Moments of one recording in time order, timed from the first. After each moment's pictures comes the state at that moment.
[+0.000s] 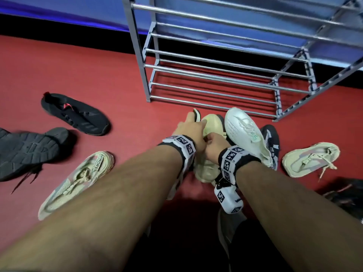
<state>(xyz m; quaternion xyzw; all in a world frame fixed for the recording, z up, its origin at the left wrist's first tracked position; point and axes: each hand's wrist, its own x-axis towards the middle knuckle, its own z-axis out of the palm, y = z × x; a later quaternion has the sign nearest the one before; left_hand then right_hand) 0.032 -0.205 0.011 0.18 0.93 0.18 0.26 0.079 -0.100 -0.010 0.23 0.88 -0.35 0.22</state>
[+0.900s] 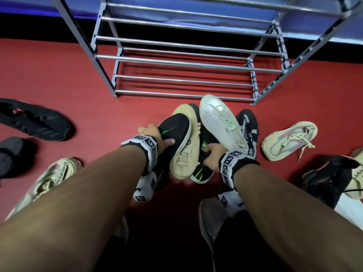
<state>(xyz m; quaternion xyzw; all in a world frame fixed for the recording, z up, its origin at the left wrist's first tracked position) 0.023 -0.198 -0.051 -0.02 0.93 0.13 0.34 0.124 -0.020 -0.046 0.28 0.87 -0.24 0.33</state>
